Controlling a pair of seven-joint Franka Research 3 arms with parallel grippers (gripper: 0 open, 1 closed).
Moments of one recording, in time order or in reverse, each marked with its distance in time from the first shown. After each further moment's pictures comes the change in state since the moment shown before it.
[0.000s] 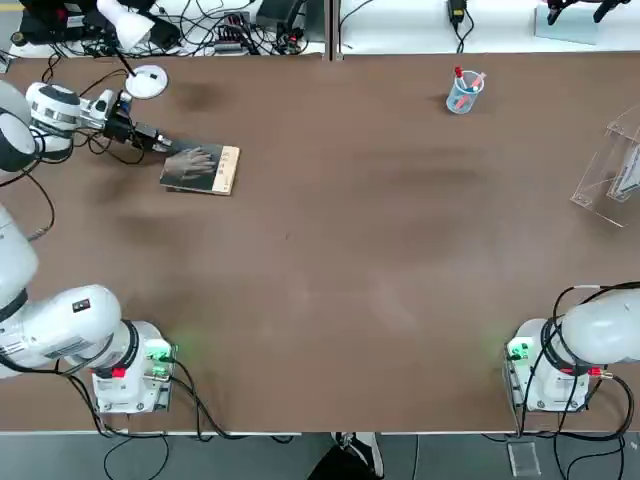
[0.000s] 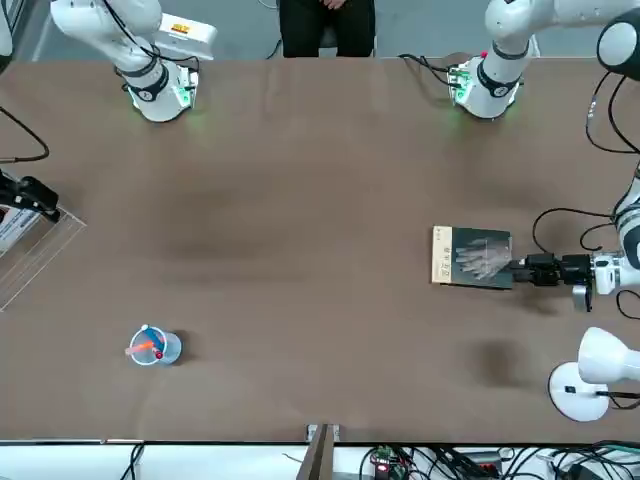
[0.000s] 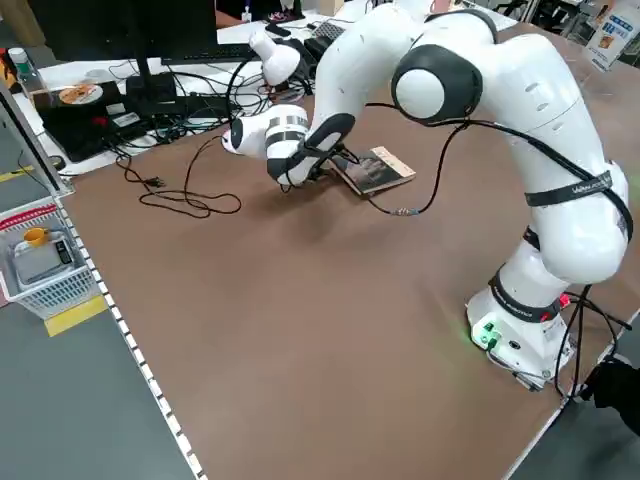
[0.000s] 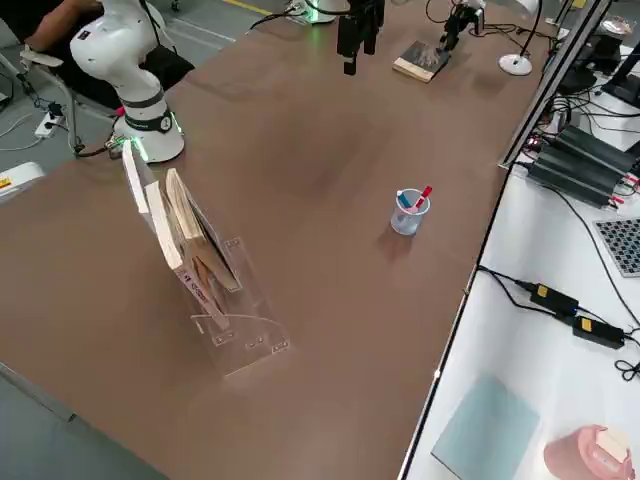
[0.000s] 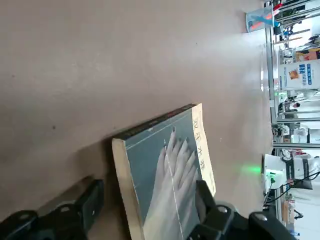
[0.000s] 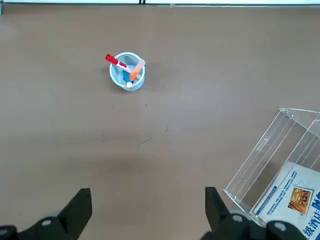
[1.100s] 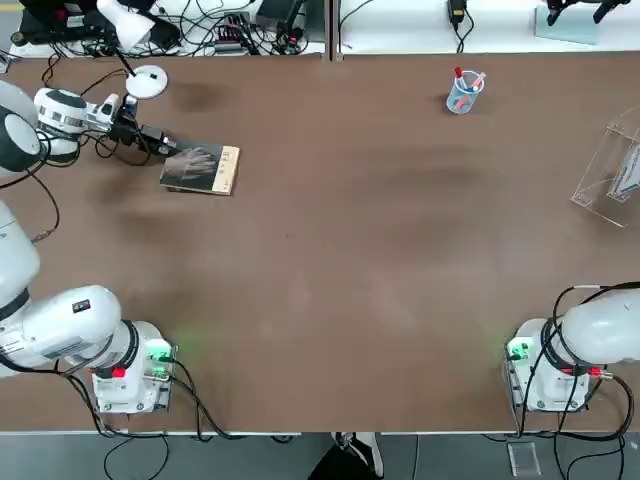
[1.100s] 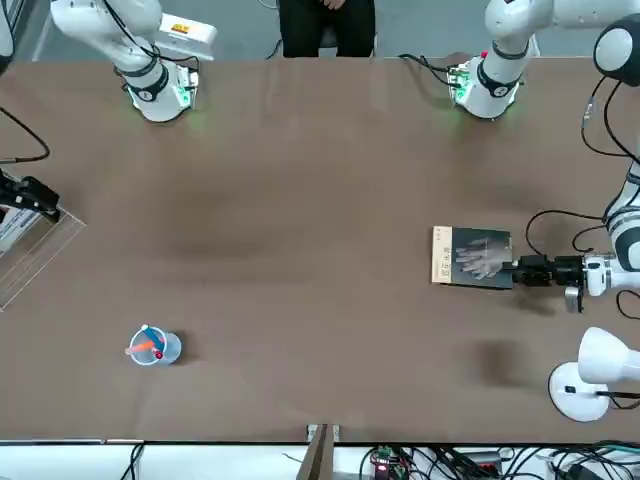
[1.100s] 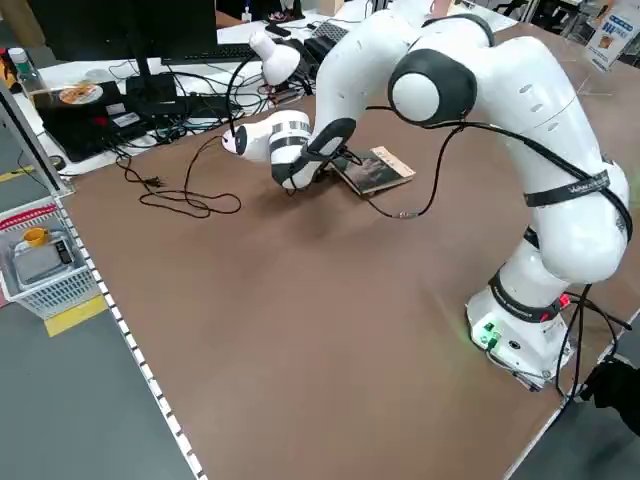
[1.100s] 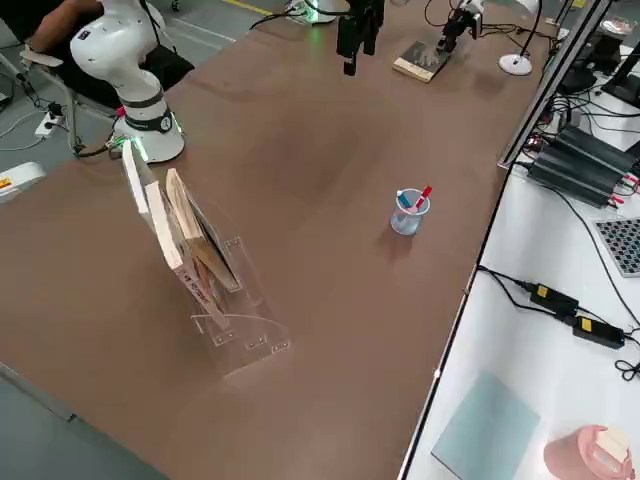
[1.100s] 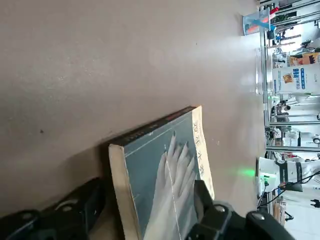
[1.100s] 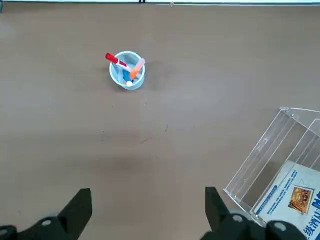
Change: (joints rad) left arm -0.009 0.021 0.000 0.002 -0.023 0.000 0.000; right arm 0.000 0.000 0.000 -0.006 0.000 -0.001 0.000
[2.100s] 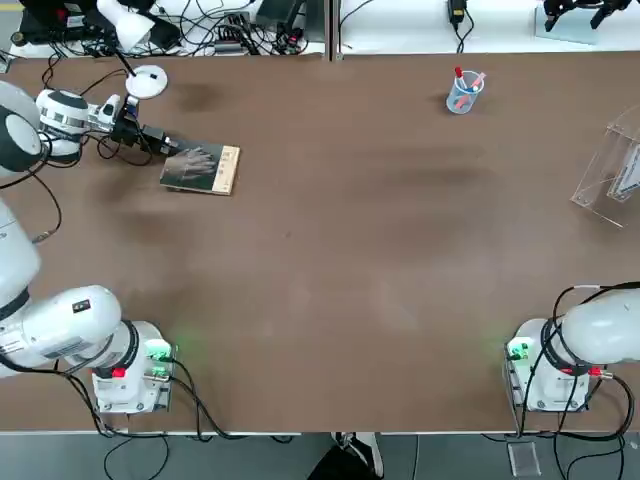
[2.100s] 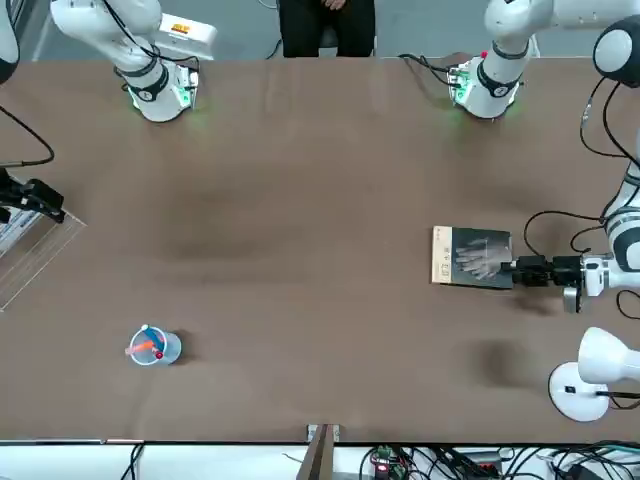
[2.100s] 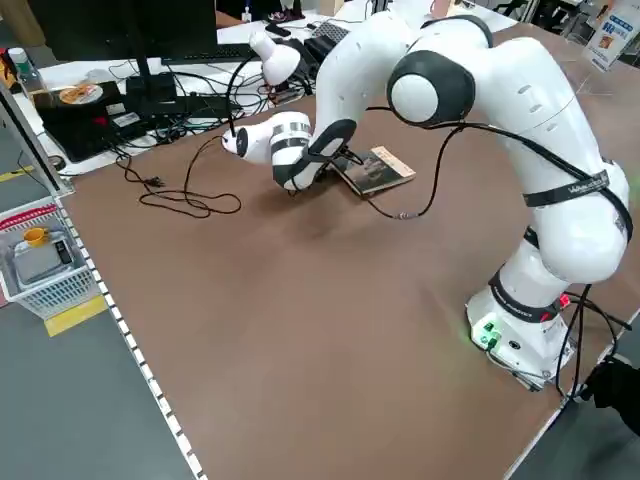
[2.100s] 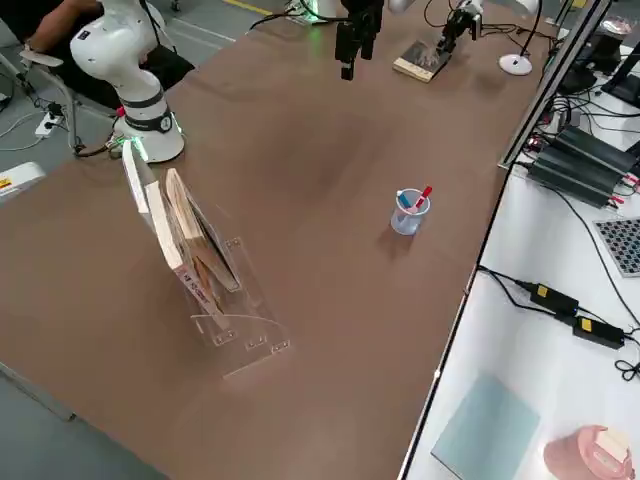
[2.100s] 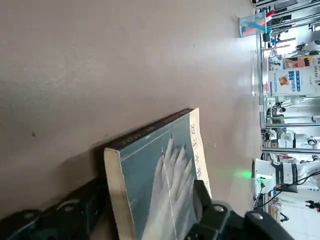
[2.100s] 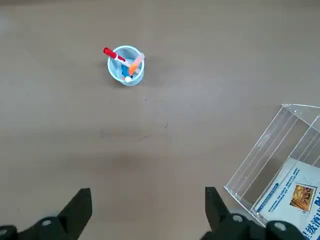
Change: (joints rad) left arm 0.000 0.008 -0.005 0.000 -0.012 -0.004 0.000; right arm 0.000 0.000 0.000 -0.018 0.000 0.004 0.000
